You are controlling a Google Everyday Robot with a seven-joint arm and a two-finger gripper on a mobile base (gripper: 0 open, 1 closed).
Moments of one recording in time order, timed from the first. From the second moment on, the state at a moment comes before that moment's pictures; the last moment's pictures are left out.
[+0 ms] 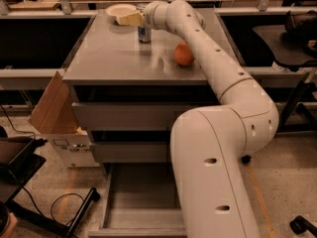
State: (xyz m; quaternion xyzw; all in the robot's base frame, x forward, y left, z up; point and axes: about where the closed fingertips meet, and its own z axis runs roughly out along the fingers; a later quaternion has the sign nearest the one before) arm 0.965 0.059 0.943 -0.26 0.71 0.18 0.63
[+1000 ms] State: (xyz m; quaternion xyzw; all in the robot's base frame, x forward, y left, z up) arm 0.973 0.059 0.930 -0.27 0.71 0.19 0.63
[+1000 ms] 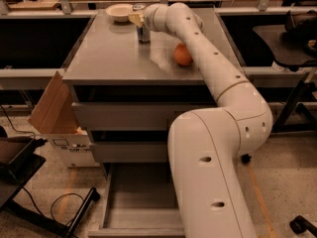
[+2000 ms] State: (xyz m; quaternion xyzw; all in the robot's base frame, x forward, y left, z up) arm 0.973 0.066 0.926 -0.27 0.71 0.19 0.62
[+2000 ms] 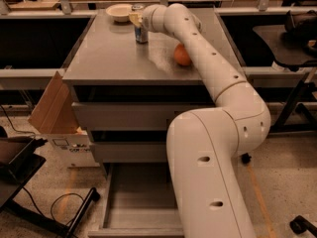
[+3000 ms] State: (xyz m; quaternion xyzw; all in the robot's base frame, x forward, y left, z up) arm 0.801 0.082 1.101 -0.32 0.64 0.24 0.66
